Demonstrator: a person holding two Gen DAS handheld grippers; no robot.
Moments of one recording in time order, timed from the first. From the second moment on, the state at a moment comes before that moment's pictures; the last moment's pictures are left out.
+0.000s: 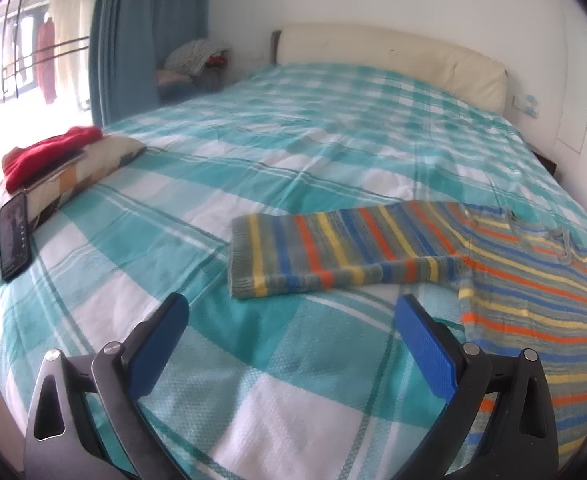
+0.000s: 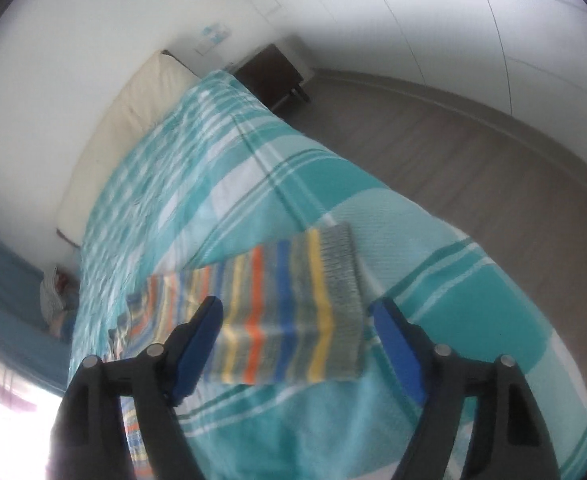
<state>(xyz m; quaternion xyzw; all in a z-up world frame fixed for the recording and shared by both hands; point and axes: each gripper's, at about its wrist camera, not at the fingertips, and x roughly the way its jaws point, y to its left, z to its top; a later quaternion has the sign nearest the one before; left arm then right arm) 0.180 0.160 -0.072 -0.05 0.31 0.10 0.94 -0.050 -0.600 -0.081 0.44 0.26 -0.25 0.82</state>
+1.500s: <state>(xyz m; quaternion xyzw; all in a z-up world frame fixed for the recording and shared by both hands) 0.193 0.177 -0.083 -0.09 0.35 0.10 0.93 0.224 -0.322 0.010 0.29 0.38 0.06 0.88</state>
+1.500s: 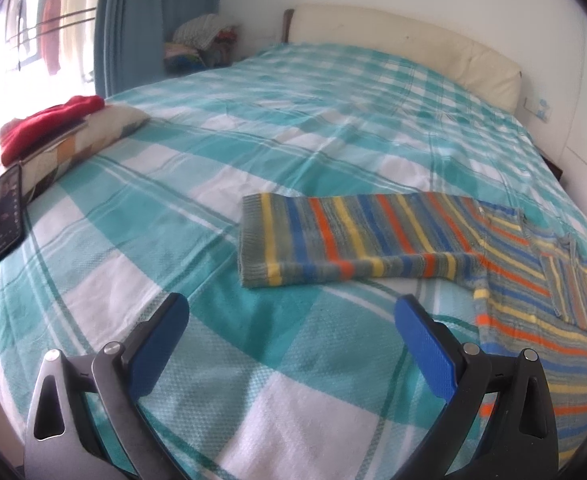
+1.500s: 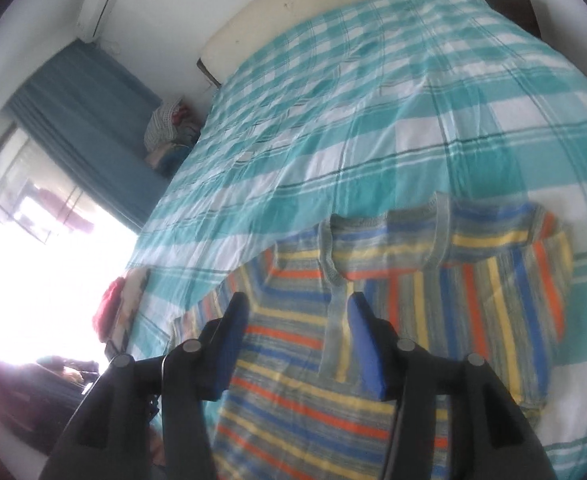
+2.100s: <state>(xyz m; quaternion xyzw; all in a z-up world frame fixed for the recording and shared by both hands) 0.206 0.132 -0.113 0.01 0.41 0.06 0.91 0.086 -0.373 -0.076 0.18 0.41 -0.07 0.89</state>
